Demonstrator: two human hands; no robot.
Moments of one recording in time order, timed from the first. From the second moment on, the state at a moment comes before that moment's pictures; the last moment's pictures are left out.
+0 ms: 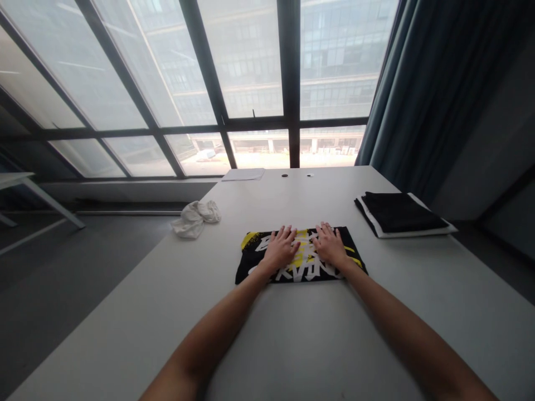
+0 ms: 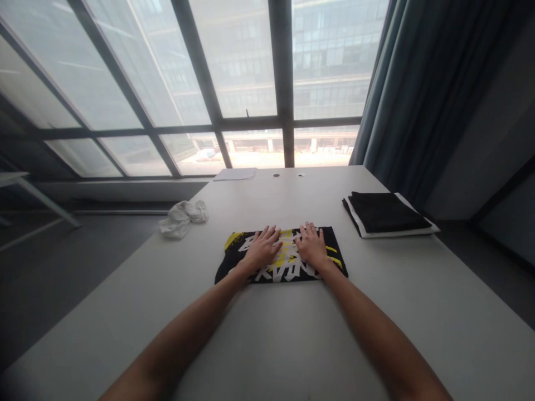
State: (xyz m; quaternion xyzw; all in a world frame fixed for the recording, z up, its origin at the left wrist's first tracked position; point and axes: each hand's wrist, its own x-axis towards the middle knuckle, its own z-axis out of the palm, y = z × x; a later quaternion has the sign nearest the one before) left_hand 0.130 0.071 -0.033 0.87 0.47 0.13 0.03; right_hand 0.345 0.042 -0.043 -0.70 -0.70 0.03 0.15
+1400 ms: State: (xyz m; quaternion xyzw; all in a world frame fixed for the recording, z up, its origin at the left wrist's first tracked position) left_hand 0.147 0.058 0.023 0.47 0.38 0.37 0.70; right_hand 0.283 0.022 0.058 -0.55 -0.56 0.47 0.40
